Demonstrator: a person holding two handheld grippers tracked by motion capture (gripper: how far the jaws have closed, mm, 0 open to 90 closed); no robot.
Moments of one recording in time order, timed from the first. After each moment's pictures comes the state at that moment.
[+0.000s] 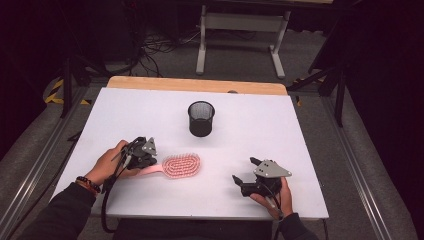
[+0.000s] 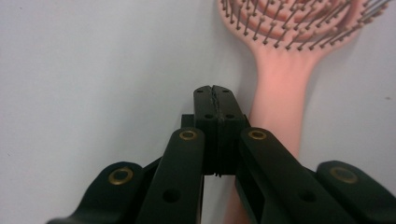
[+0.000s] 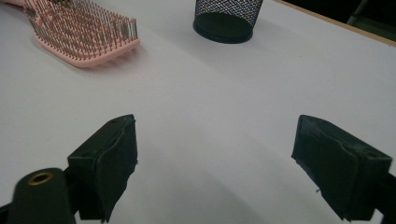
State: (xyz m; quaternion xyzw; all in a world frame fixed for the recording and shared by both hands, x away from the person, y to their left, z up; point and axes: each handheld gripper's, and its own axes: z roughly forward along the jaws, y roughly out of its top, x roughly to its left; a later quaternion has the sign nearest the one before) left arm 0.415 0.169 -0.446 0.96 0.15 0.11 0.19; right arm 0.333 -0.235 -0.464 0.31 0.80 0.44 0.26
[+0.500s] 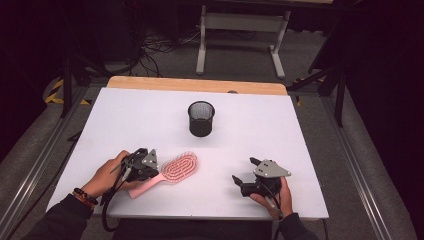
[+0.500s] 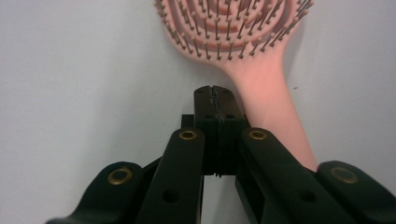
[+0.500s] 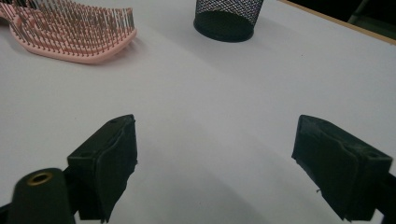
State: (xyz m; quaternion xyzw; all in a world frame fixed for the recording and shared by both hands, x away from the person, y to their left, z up) left arm 0.383 0.159 -0.447 0.97 0.12 0.09 0.20; right arm 0.334 -0.235 -0.464 0.31 0.80 0.44 0.26
